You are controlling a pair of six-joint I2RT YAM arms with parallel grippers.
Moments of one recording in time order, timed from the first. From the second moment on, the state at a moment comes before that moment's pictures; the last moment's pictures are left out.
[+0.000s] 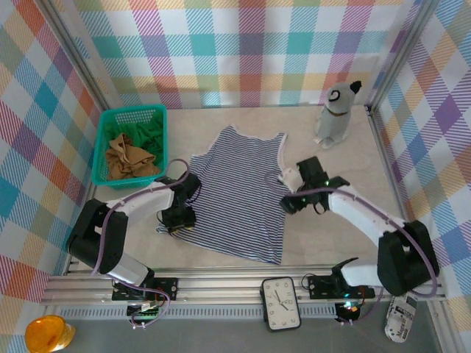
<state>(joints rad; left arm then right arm) -0.50 1.51 0.87 -0.96 -0.03 -0.76 0.39 1.35 0.86 -0.57 -0.12 -0.30</state>
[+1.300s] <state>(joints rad) -1.26 2.08 1.54 -0.86 0.04 -0.82 0.25 1.97 1.32 -0.66 -0.12 -0.01</state>
